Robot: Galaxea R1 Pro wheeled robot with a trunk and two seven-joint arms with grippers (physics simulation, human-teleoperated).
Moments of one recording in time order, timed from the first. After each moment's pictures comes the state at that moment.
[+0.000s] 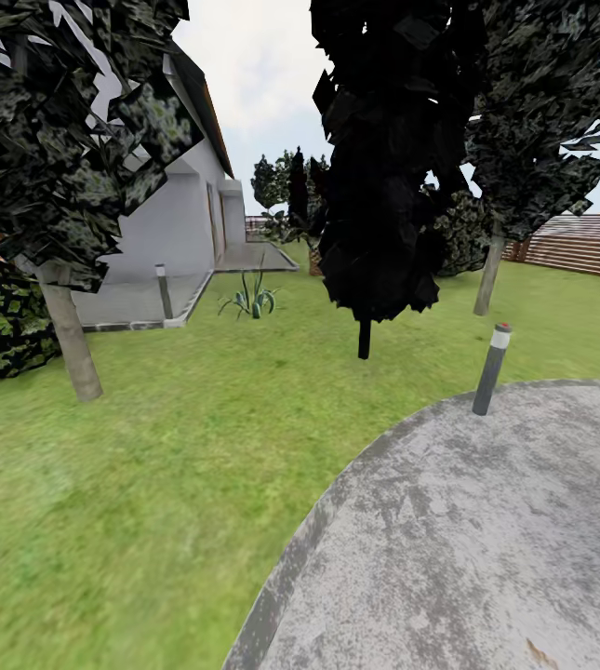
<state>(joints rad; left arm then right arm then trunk) 0.00 0.00 0.00 0.00 0.00 0.00 0.00 0.00 0.00 0.00 0.00 0.00 0.00 0.00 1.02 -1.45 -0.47</state>
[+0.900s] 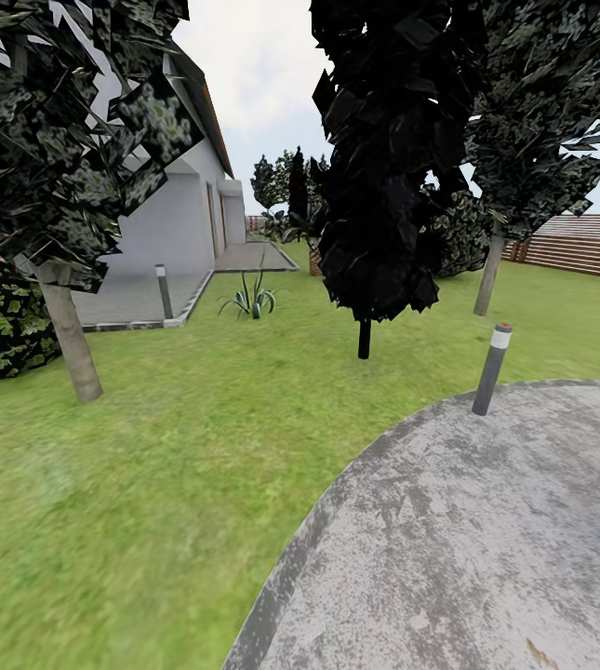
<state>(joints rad) 0.00 -0.01 -0.01 -0.09 -0.01 -0.17 0.00 -0.01 0.03 0.00 -0.14 0.00 -0.16 0.00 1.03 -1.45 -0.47</state>
